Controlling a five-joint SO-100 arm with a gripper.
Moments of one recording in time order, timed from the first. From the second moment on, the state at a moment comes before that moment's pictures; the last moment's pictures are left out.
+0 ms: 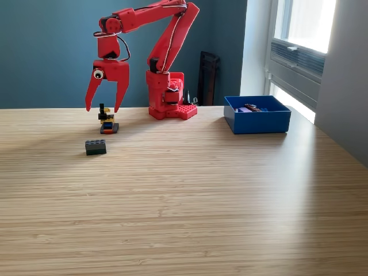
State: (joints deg) arm 66.8 126.7 138.3 62.7 15.4
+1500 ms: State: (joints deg) arm 54.8 126.7 148.5 59.3 -19.5
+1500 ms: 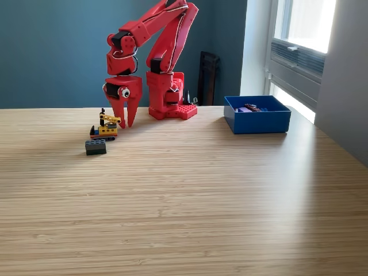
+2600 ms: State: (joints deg) arm 50.9 115.3 128.8 65.1 -50.4
